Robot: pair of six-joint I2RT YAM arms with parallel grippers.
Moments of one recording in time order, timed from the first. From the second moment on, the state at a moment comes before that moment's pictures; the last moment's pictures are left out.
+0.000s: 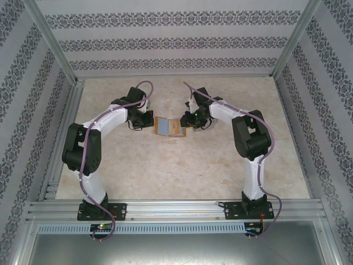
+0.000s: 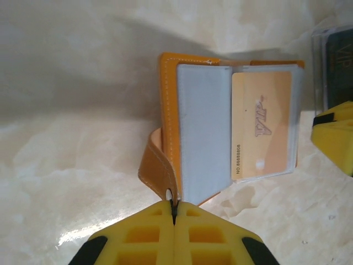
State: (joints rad) left arm -0.28 1.82 1.34 -0.66 0.31 -0.41; right arm 0.38 2.09 1.49 -0.60 -0.51 0.34
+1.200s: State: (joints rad) left arm -0.39 1.81 1.47 -0.71 0.38 -0.46; right arm 0.48 2.25 1.60 -0.51 -0.66 0.44
